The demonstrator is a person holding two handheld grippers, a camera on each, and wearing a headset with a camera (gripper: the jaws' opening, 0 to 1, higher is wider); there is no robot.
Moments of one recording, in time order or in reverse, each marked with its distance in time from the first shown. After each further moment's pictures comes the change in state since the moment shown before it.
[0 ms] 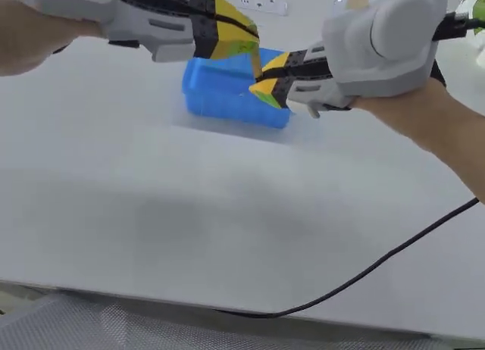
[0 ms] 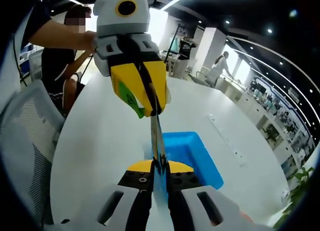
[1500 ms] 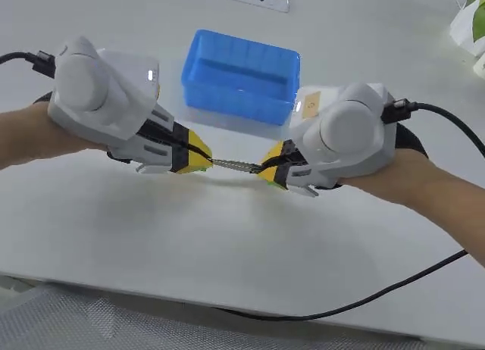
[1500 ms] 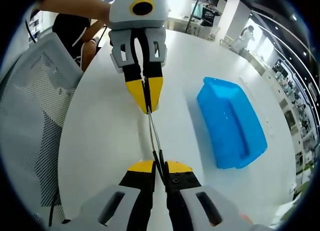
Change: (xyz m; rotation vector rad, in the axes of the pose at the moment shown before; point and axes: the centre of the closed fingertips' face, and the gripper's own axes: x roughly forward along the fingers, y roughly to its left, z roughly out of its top) left arm 0.007 -0.063 -0.153 -0.115 0.398 -0.090; right arm 0.011 0.068 -0.088 -0.012 0.307 0.161
